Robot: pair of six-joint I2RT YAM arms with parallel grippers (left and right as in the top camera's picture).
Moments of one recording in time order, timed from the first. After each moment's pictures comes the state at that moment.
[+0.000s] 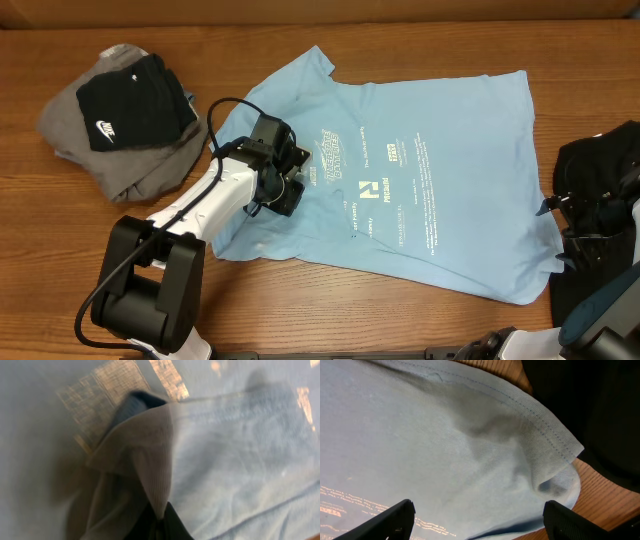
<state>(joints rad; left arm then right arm) -0.36 1.79 1.11 -0.71 0.20 0.13 -0.66 1.61 1.14 -1.17 -0.20 0.51</state>
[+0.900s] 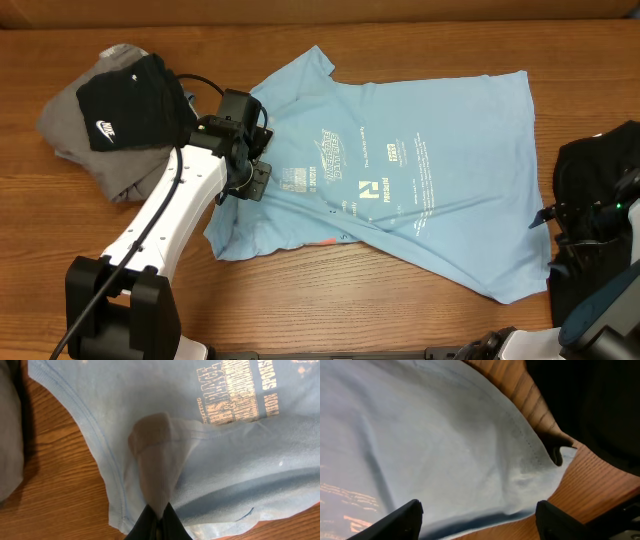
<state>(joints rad) -0.26 1.67 1.27 -1.00 -0.04 0.06 -0.66 1.61 1.09 -1.22 -0.20 0.49</state>
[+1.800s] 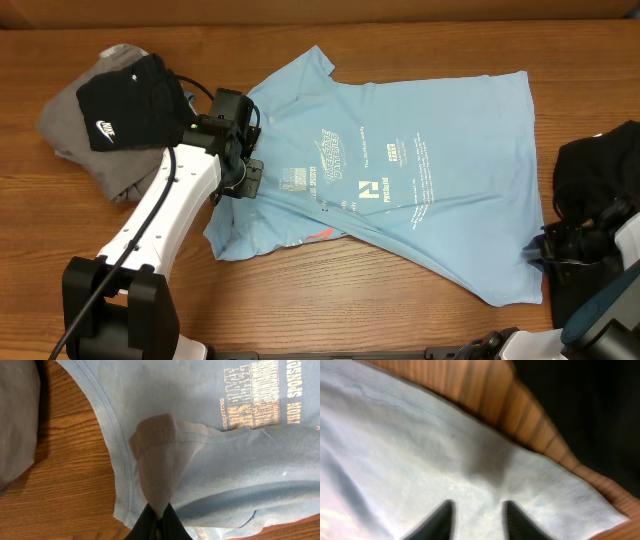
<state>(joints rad) -0.23 1.67 1.27 -1.01 -0.07 -0.01 -0.73 1.61 0.88 -0.96 -0.30 0.53</state>
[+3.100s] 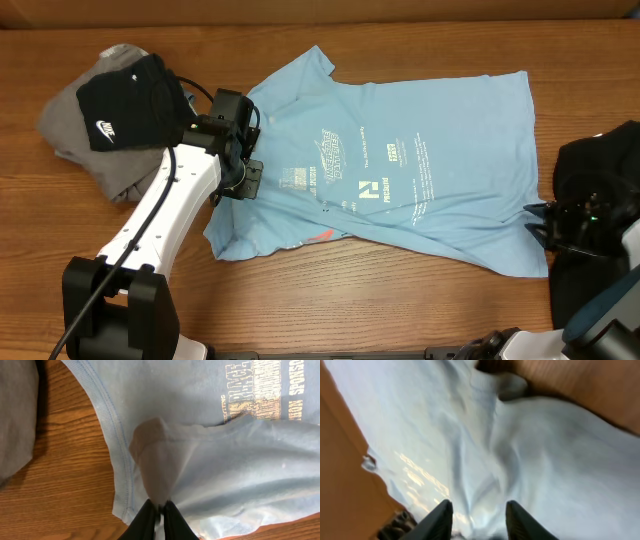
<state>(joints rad) -0.23 1.67 1.27 -1.03 -0.07 -0.02 -0.77 1.61 0.92 -0.86 -0.64 0.47</state>
